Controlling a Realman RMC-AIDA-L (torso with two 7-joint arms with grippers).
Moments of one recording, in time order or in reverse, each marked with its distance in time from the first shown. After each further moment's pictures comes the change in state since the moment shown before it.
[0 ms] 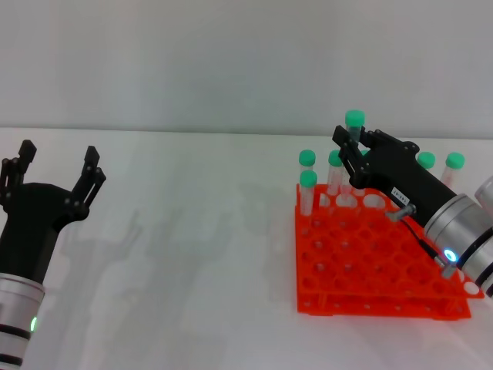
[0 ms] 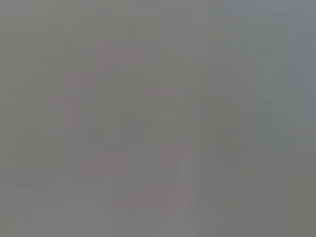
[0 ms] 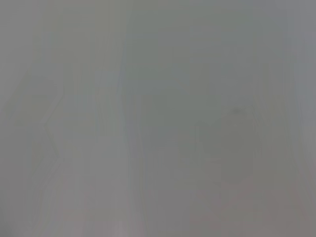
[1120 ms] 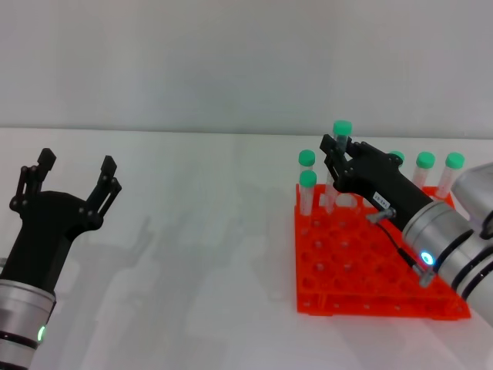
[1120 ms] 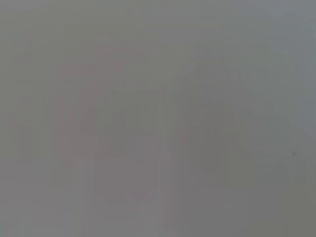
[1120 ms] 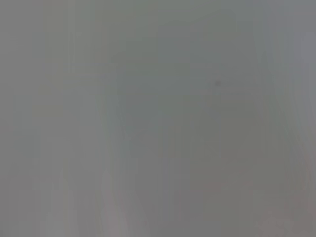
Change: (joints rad) left arm 0.005 0.003 0.057 -0.003 0.008 0.000 -0.059; right arm 0.031 0.000 -0.182 -0.088 0.321 0.088 -0.059
